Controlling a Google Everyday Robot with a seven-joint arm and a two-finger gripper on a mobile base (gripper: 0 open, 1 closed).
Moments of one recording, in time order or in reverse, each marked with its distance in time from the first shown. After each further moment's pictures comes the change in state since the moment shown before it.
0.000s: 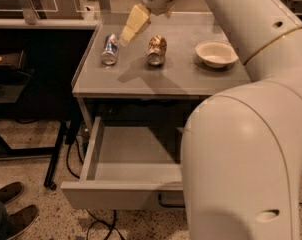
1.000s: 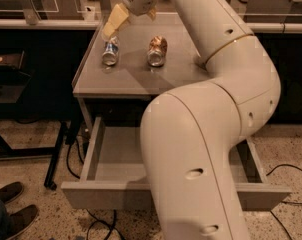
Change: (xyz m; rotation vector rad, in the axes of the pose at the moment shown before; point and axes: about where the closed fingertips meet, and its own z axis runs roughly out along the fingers) arm -0.050 -0.007 0.041 -0.011 -0.037 0.122
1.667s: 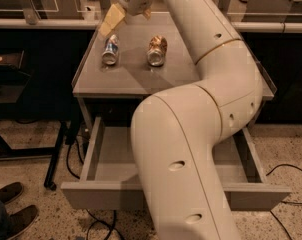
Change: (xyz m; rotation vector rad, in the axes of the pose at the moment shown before) arm -0.015 0.005 0.011 -0.025 -0.016 -0.033
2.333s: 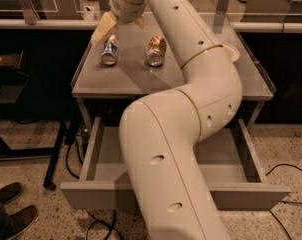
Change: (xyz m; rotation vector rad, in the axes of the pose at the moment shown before) arm -0.009 0.006 0.037 -0.020 0.027 0.073
